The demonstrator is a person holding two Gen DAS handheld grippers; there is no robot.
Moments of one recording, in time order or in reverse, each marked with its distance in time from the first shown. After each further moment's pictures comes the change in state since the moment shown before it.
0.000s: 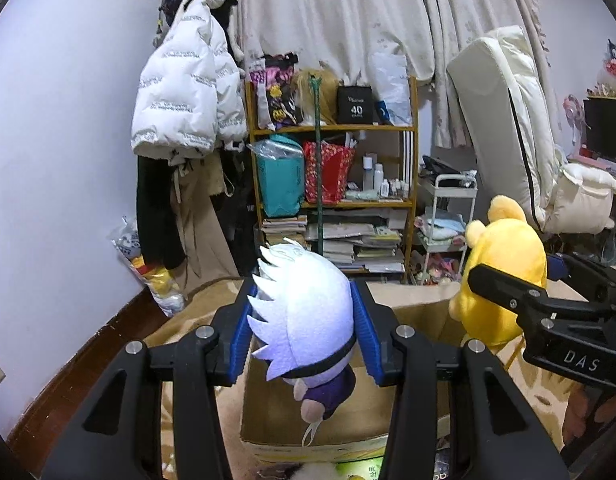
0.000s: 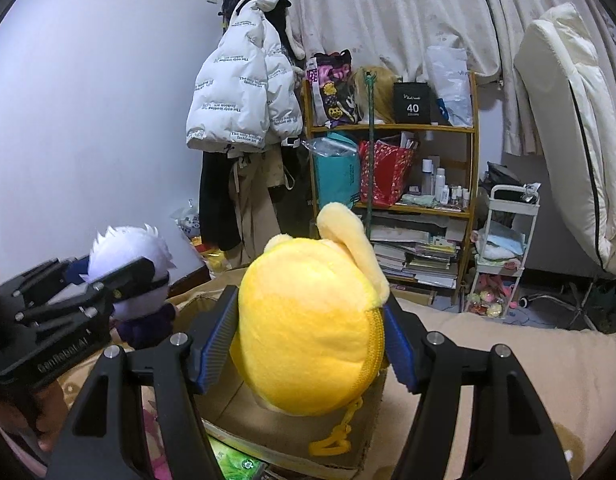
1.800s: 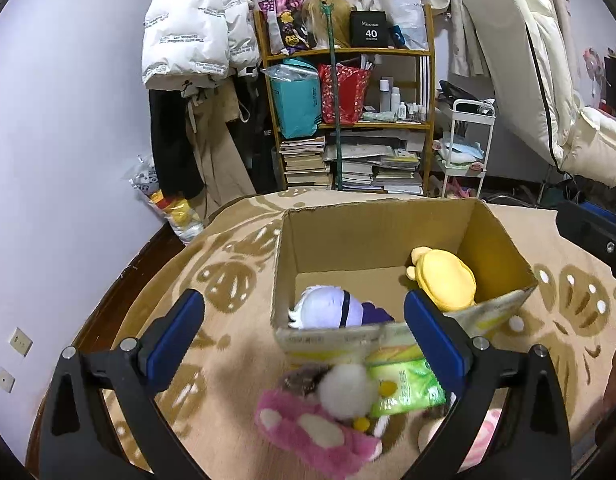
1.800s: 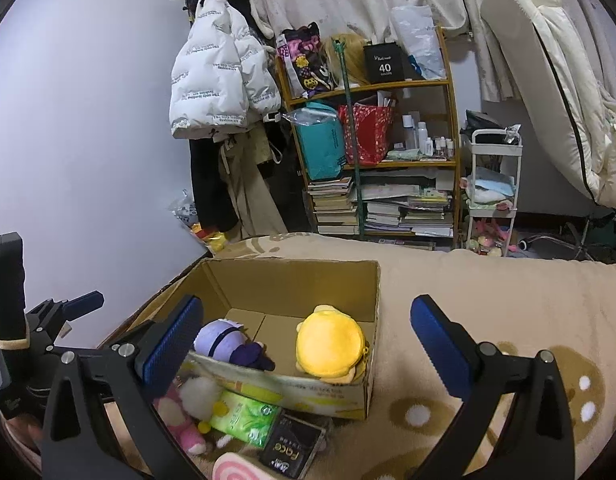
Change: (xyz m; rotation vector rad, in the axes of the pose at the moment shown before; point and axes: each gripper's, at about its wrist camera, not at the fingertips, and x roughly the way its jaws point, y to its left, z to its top) left arm -0.021 0.009 -0.047 0.013 0.267 0.079; right arm -0.041 -0.007 -0.034 0.142 0.086 -0.013
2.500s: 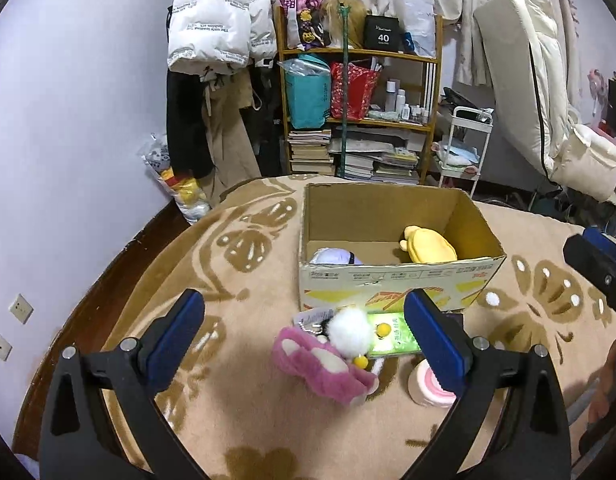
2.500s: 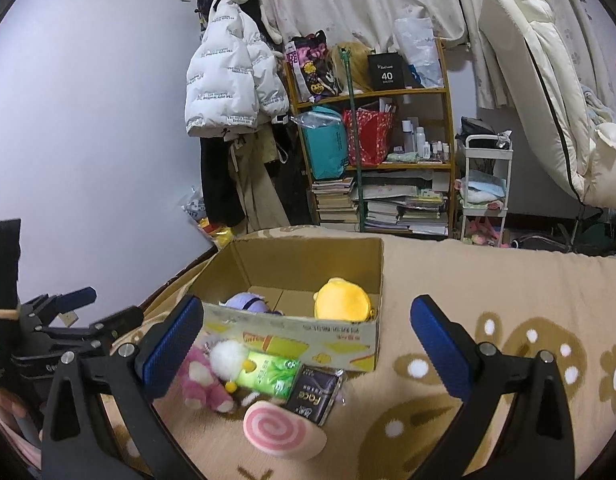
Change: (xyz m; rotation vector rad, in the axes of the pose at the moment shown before) left arm -0.067 0.029 -0.028 -0.069 0.030 -0.019; right arm -0.063 0.027 -0.026 -0.012 0.000 -0.008
